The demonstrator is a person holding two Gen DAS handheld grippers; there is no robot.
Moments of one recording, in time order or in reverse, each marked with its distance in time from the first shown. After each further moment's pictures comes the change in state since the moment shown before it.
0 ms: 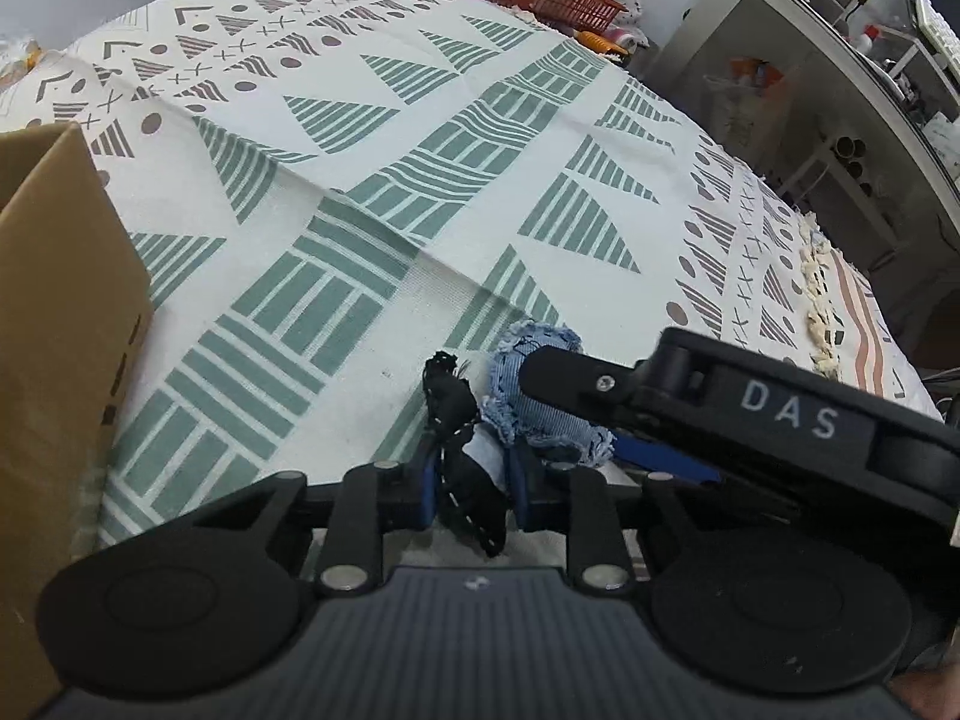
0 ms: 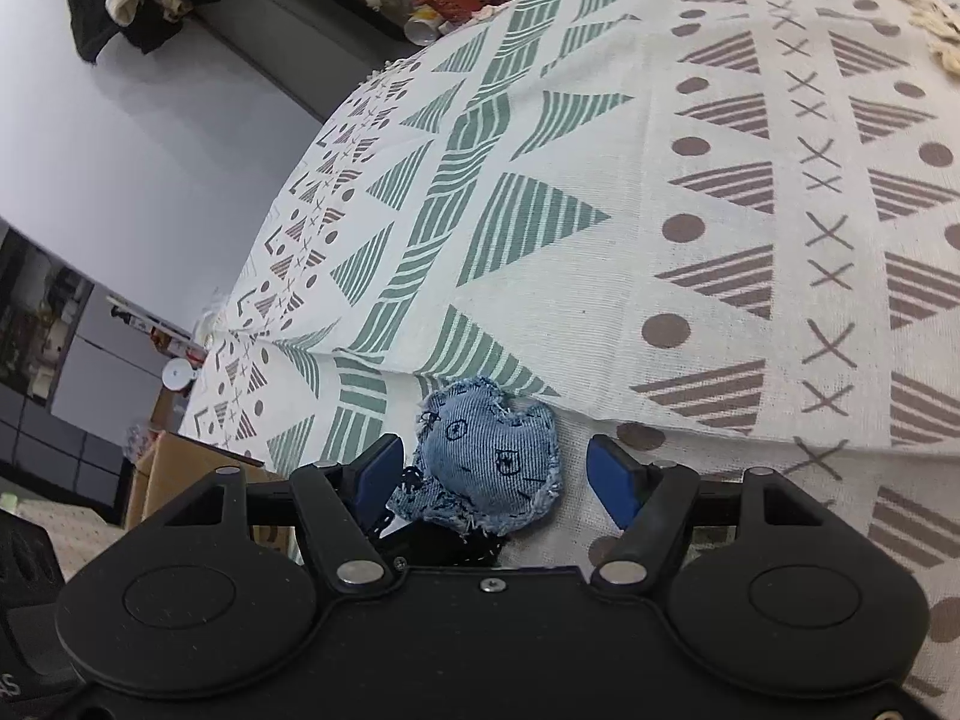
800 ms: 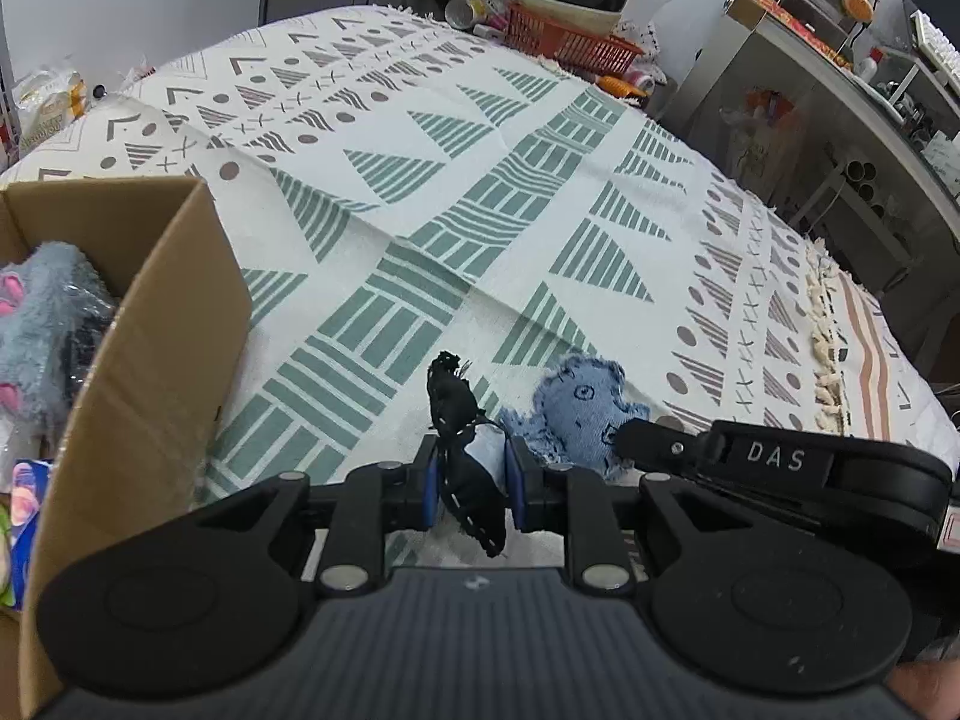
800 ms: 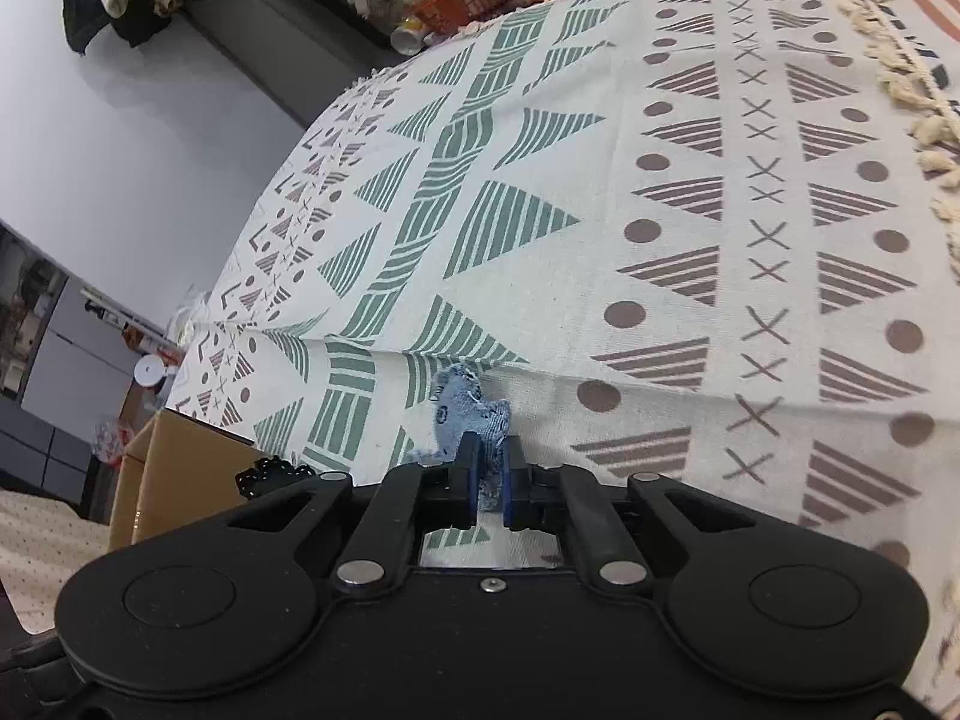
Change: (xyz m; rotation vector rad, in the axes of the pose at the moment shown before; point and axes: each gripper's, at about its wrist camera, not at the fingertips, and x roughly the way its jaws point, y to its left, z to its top) left arm -0.049 0.003 -0.007 -0.003 -0.074 0.071; right arm -0.031 0.007 -0.012 -0.005 -0.024 -0.073
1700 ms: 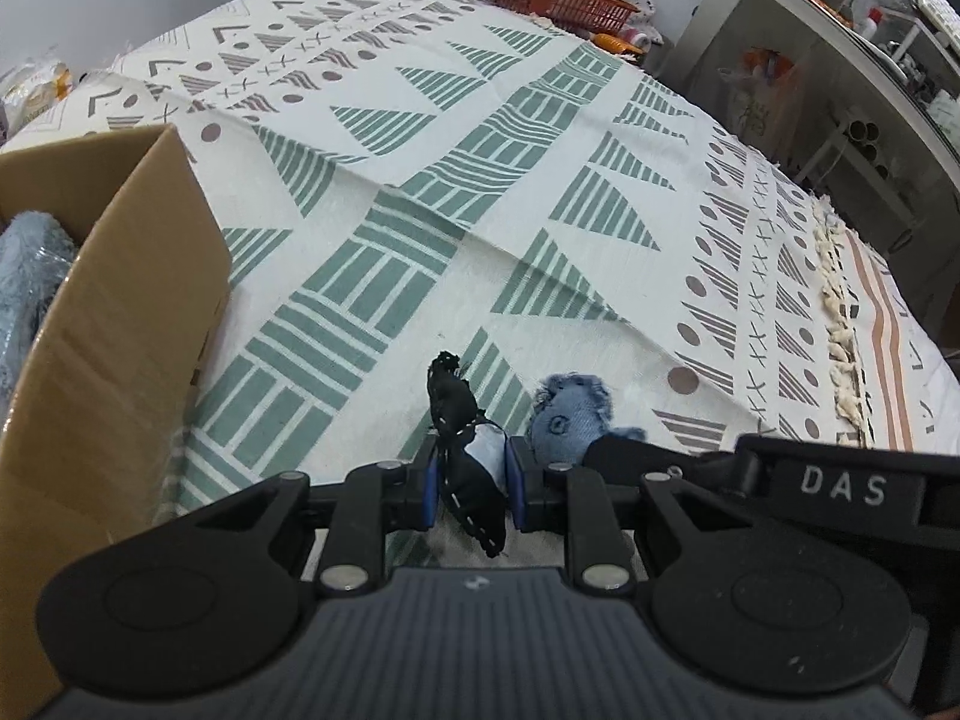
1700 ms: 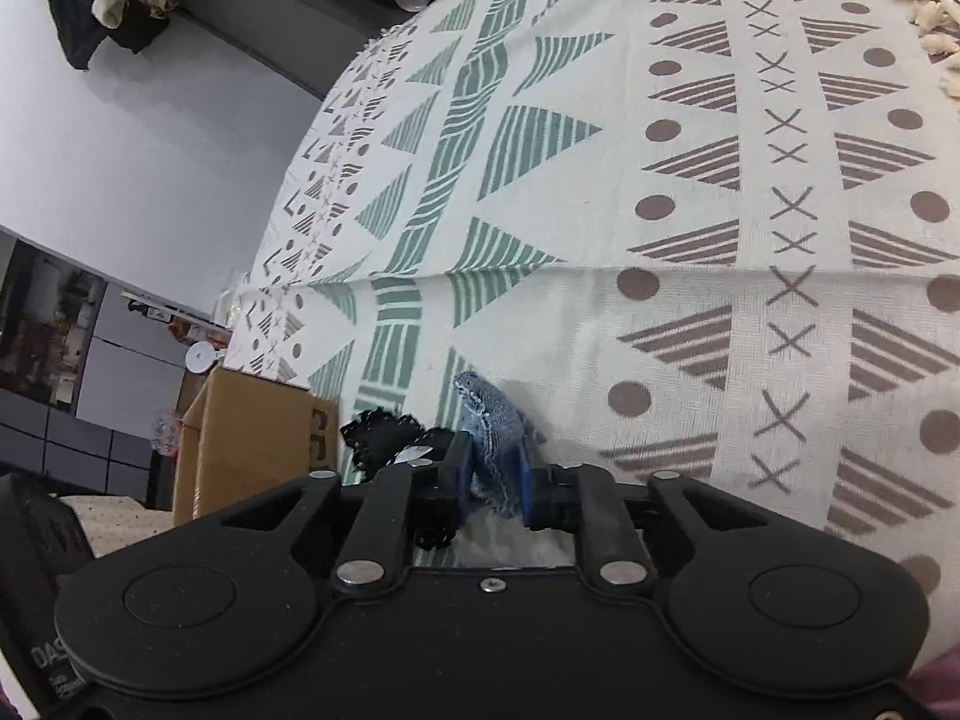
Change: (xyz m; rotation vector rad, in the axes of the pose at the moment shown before) left arm 0.021 0.001 -0.010 0.025 0.068 0.001; right arm 0.003 -0.002 -0.016 0.103 0.114 0.103
